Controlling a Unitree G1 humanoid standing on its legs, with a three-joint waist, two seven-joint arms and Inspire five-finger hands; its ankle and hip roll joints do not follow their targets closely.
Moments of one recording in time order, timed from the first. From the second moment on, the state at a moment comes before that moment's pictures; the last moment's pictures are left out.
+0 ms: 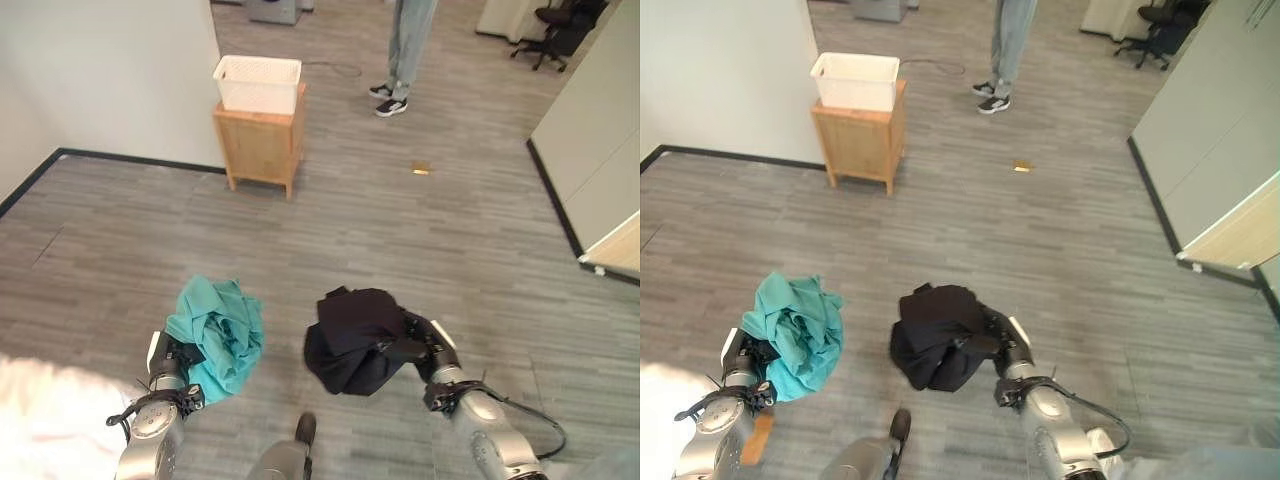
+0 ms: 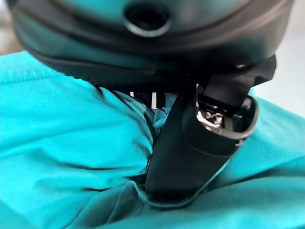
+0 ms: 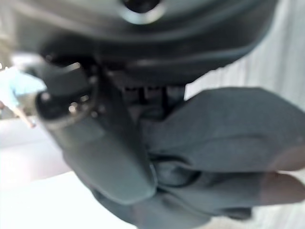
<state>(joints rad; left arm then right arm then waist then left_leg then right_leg) 0.12 0.31 0.13 0.22 -0.35 0.04 0.13 0.03 -0.34 0.25 0.15 0.52 0.05 0.07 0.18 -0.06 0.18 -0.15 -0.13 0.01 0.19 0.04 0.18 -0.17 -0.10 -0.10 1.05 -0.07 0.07</state>
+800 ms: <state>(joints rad) 0.04 0.35 0.00 0.22 -0.37 0.04 0.09 0.05 -0.40 0.08 0.29 0.46 0.07 0.02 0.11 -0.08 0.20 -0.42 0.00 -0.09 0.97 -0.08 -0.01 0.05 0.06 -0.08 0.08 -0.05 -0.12</state>
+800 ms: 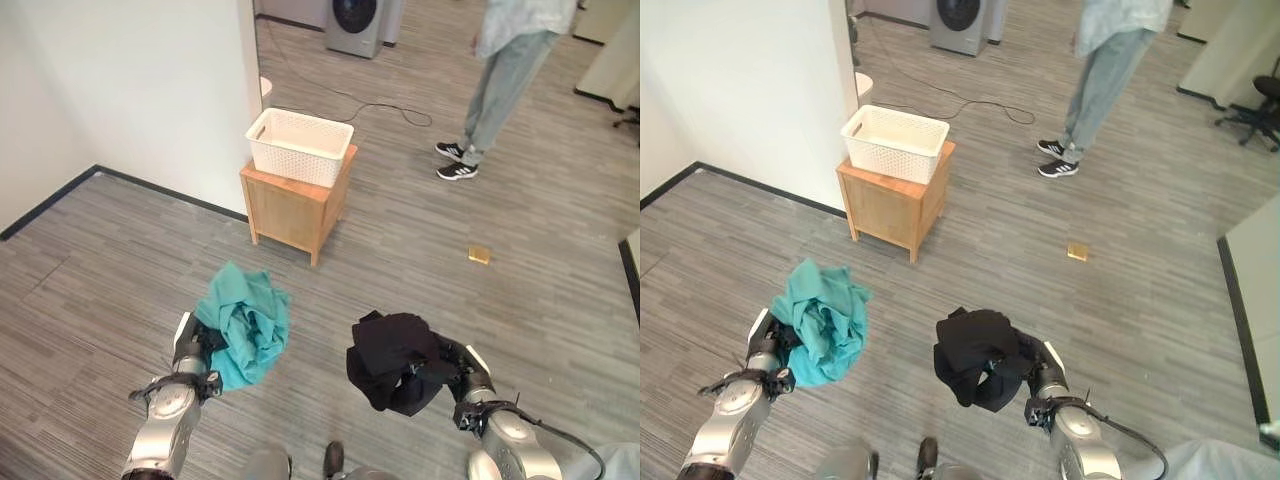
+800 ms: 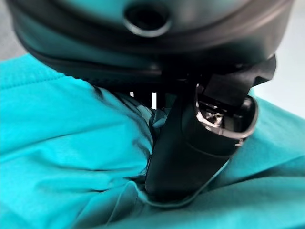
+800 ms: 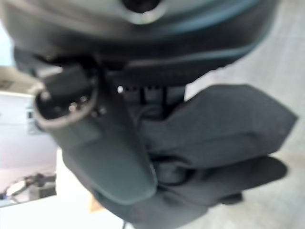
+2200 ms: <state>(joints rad) 0.11 0.47 -0.12 0.14 -0.43 0.02 0.03 -0.90 -0.82 0.51 0.41 -0.01 -0.05 0.01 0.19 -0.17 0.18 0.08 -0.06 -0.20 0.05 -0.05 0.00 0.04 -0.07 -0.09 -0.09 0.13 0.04</state>
